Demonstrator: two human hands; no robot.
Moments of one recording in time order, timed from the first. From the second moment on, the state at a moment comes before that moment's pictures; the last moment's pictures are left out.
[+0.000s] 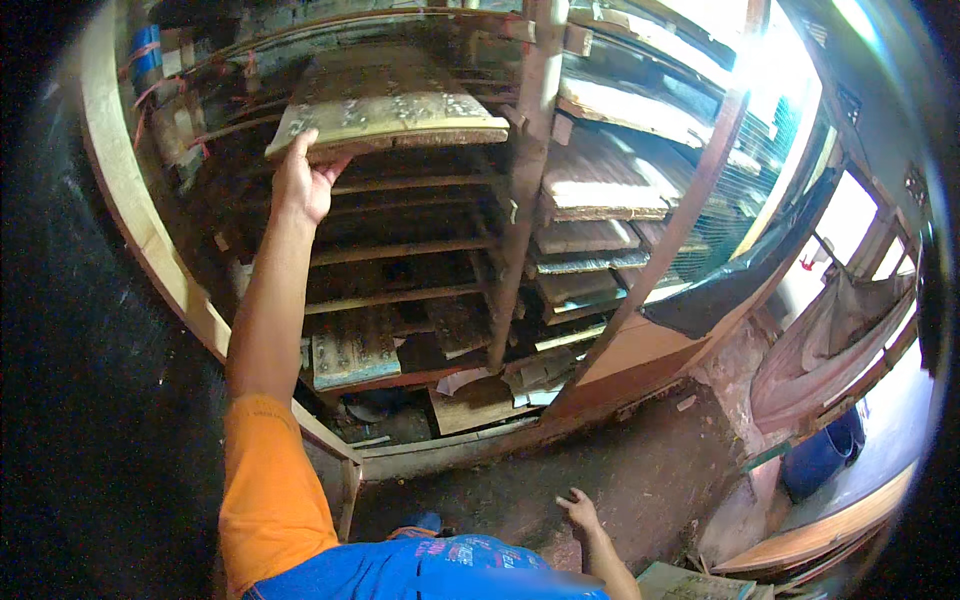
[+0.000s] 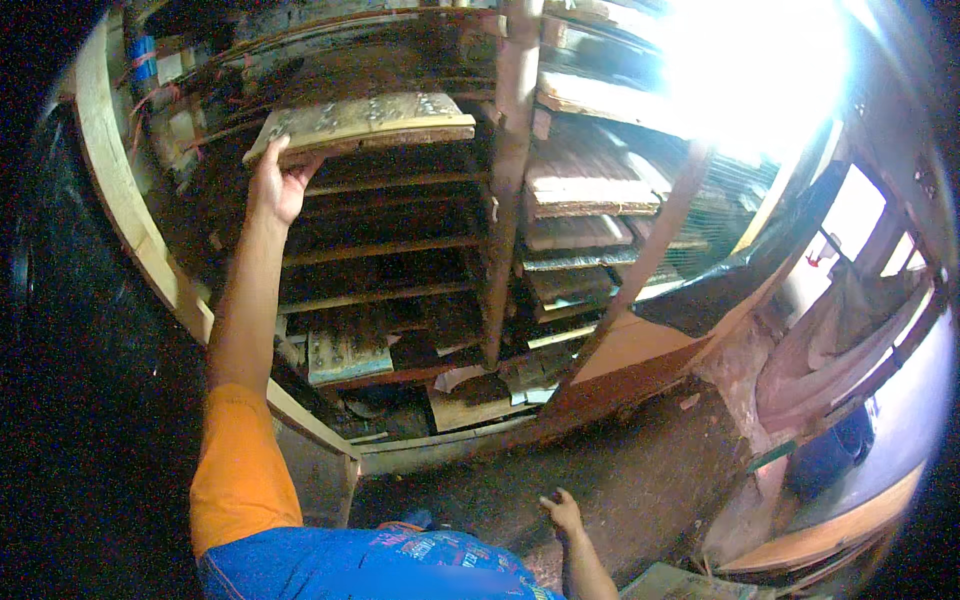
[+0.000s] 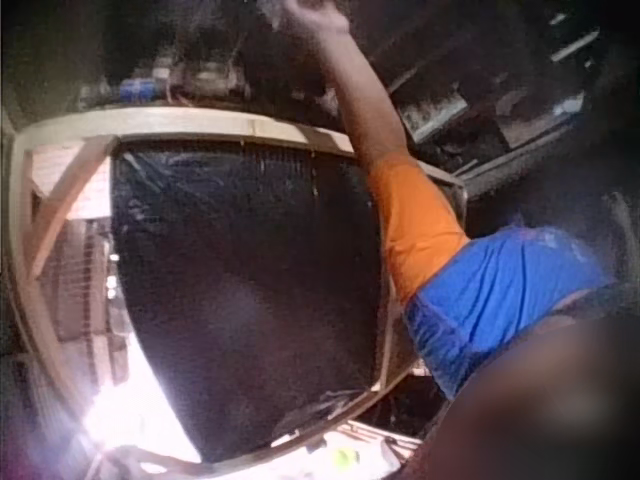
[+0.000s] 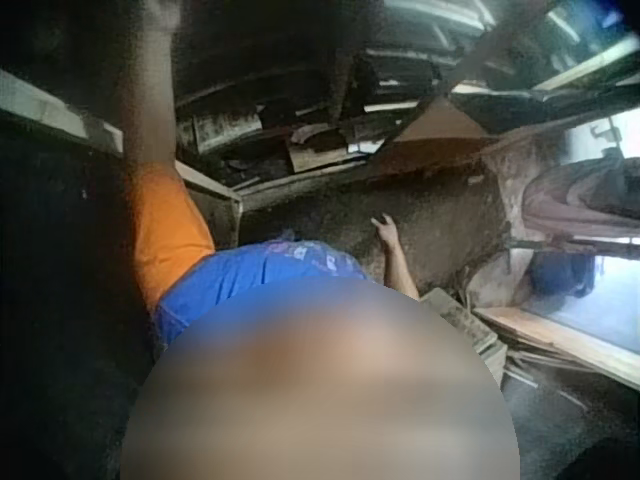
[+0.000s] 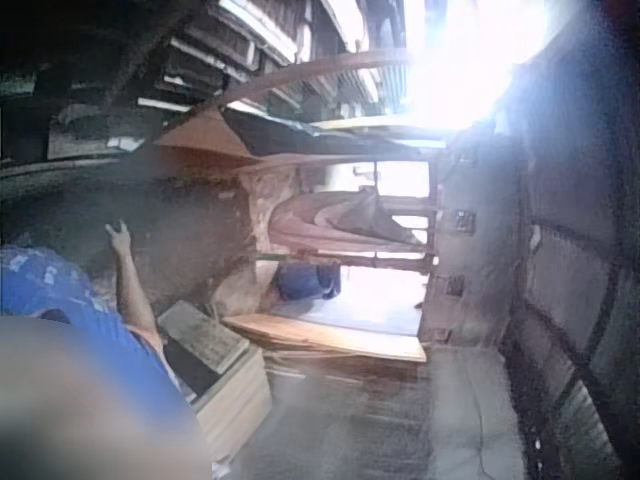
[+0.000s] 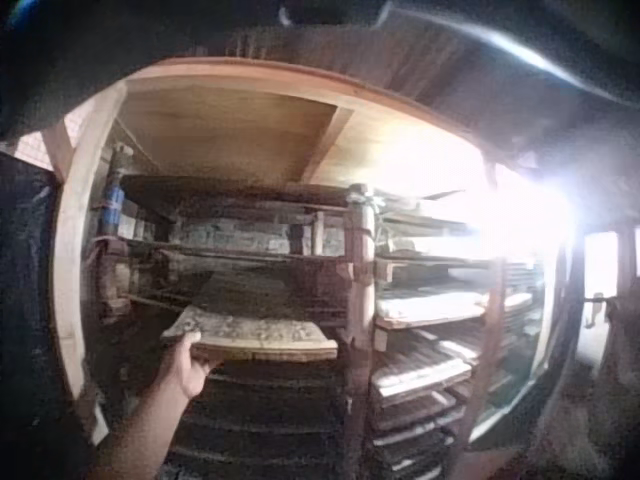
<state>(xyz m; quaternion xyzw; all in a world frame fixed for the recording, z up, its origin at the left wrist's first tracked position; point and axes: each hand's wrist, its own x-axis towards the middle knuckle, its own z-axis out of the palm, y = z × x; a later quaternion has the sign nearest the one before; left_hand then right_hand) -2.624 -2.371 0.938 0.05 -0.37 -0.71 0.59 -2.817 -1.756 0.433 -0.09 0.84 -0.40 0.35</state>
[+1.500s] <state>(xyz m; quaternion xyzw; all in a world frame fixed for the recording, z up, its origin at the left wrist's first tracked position) -2.533 -2.249 0.662 0.09 -0.35 -0.93 0.13 -2.783 -1.847 0.678 -0.04 0.57 -0.79 0.24</state>
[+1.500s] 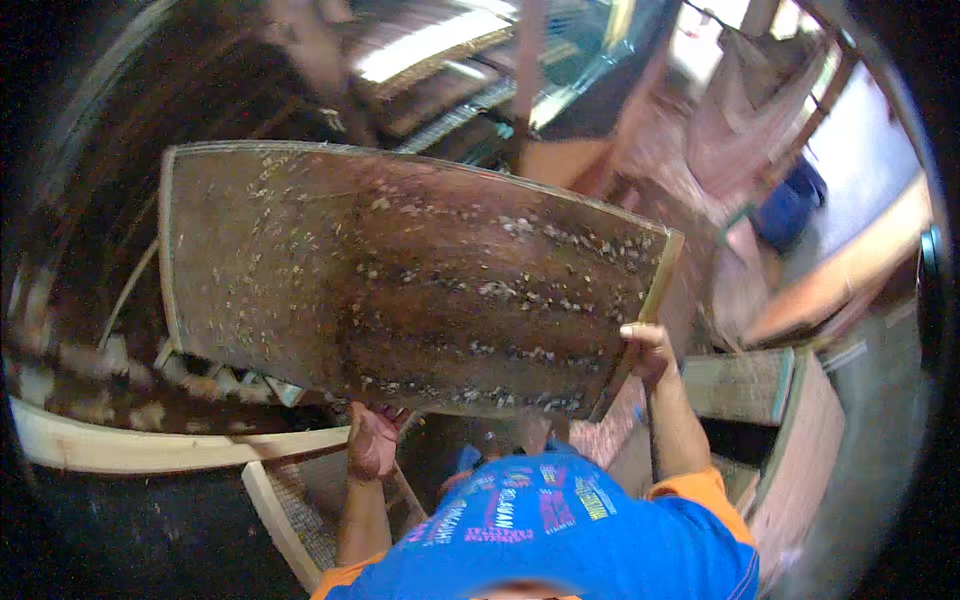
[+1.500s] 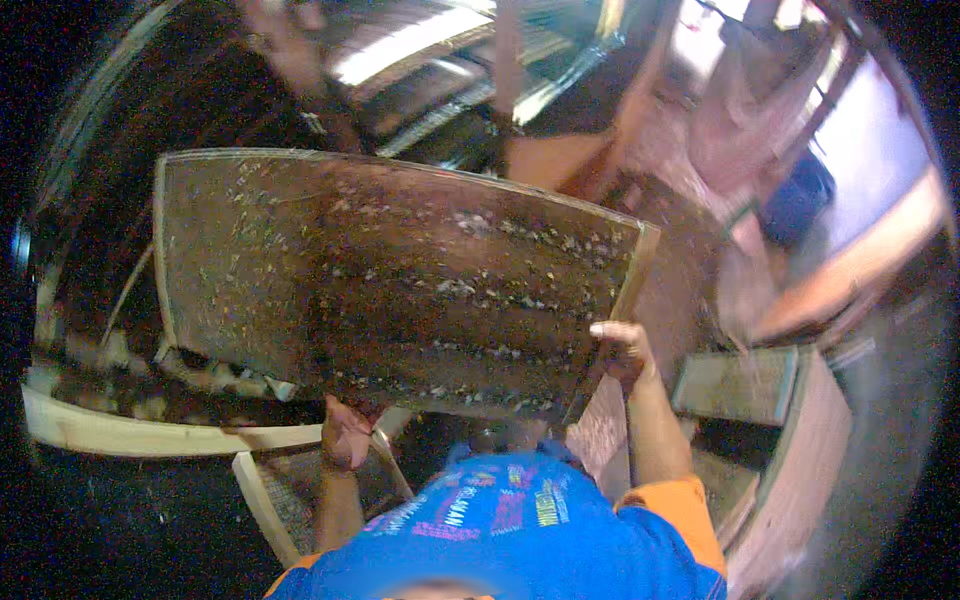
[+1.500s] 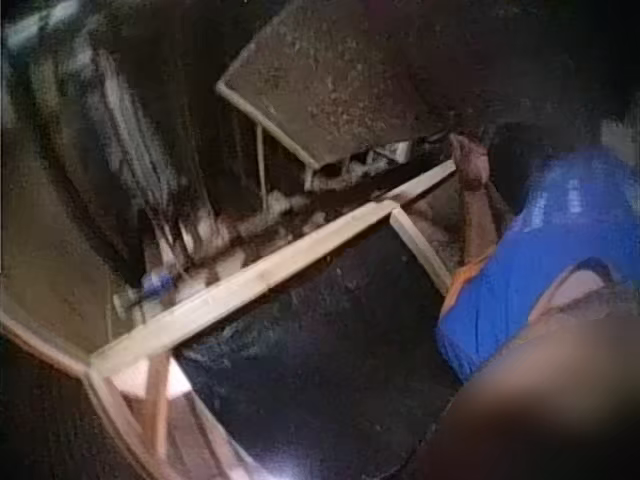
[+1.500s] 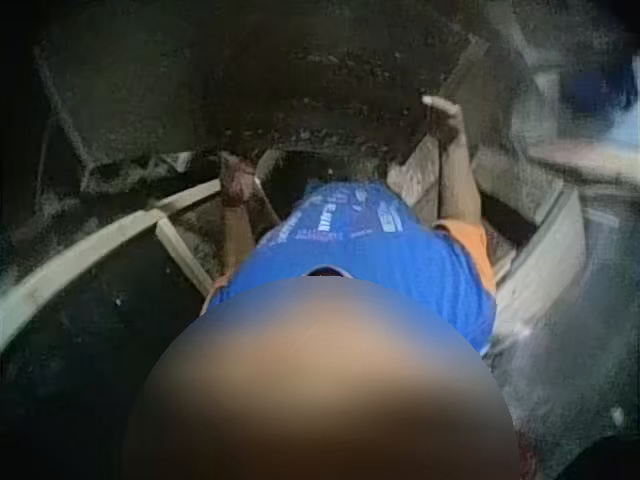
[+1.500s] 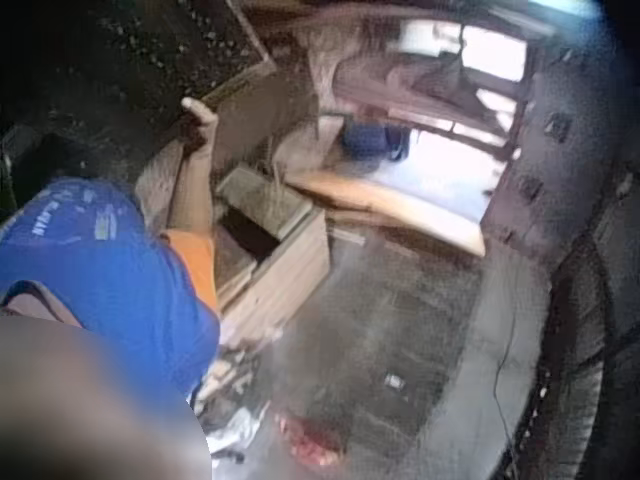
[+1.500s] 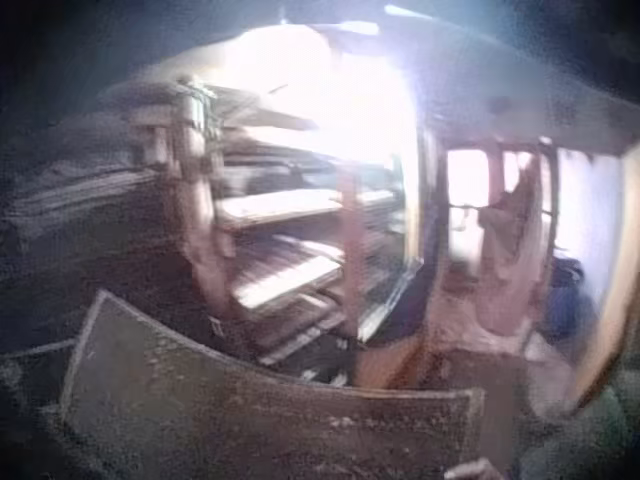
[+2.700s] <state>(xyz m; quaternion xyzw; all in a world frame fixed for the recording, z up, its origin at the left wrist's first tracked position) -2.631 -2.339 0.498 0.39 -0.62 -0.59 -0.34 -2.636 -1.658 0.581 0.56 0.81 -0.19 0.06</state>
